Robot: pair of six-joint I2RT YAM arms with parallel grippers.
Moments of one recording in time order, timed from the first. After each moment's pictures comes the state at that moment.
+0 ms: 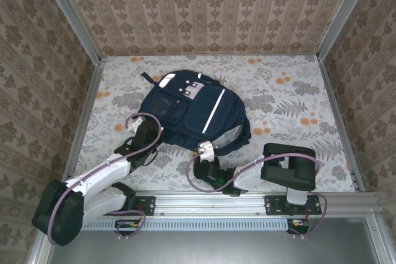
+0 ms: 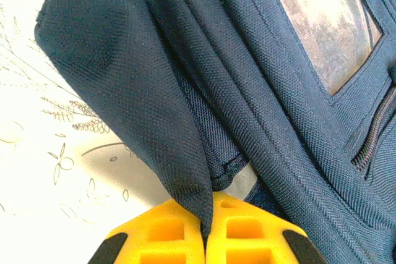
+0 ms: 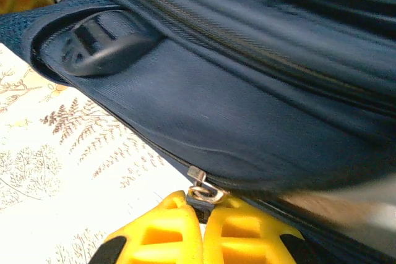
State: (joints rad) left arm -0.55 1.02 0.38 -0.10 -0.22 -1.06; right arm 1.28 1.78 0.56 0.61 0.75 0.64
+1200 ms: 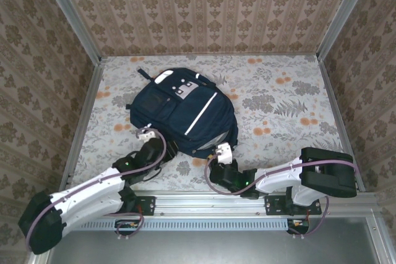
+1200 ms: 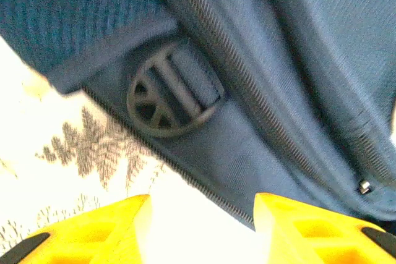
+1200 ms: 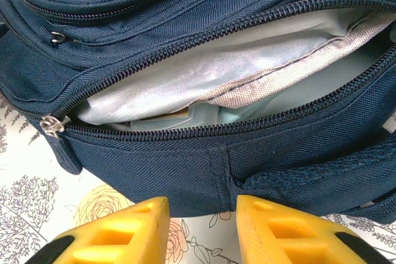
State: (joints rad) left arm -0.89 0.82 0.30 -0.24 -0.25 -1.11; right arm 1.31 1.48 0.43 0.32 0.81 0.70
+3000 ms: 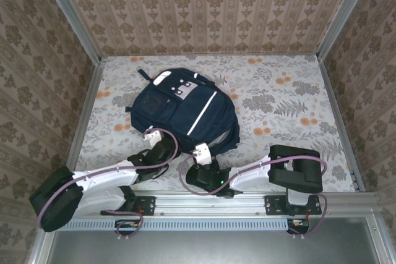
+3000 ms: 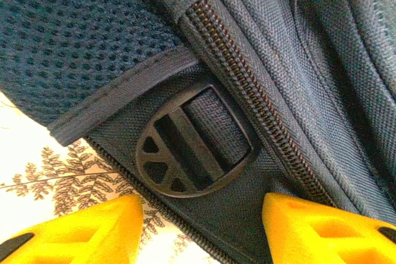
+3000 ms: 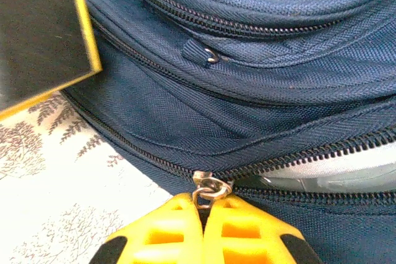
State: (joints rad) left arm -0.93 1.09 0.30 -0.01 -0.39 -1.17; right arm 1.35 1.75 0.71 0.23 0.84 0.68
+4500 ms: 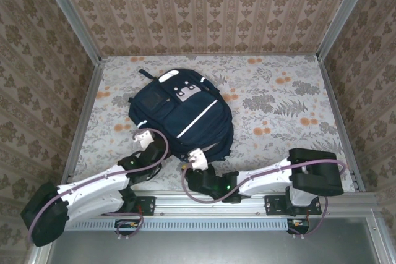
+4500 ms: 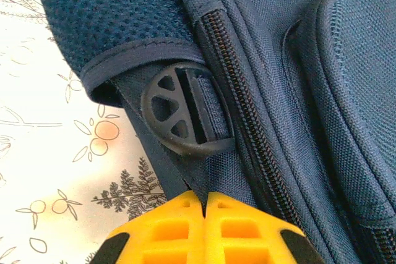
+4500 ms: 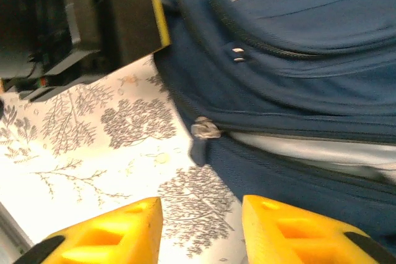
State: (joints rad) left arm -0.90 0.91 0.30 -0.19 -0.49 -1.17; right arm 1.44 1.62 0.72 0.22 0.69 0.64
